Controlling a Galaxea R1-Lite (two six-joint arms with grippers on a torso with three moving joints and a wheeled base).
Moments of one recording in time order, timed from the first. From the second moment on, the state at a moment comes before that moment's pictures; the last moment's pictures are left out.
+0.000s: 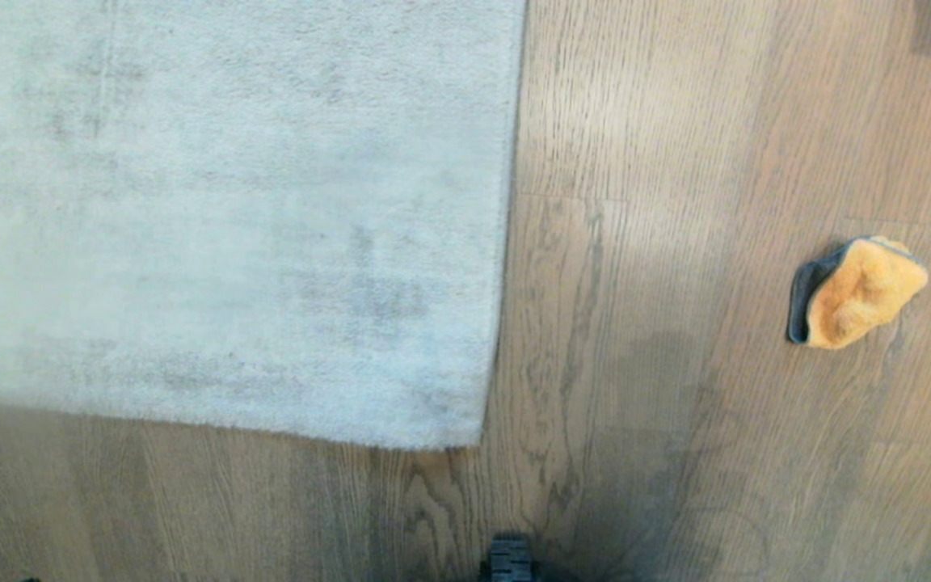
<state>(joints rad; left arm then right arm) 0.14 0.27 0.00 -0.14 -0.13 0.27 -0.01 0.00 0.00 -0.05 0.01 -0.03</state>
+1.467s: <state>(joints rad) 0.00 0.00 0.00 -0.01 0.00 0.02 -0.01 0.00 0.00 -0.05 0.01 -0.03</state>
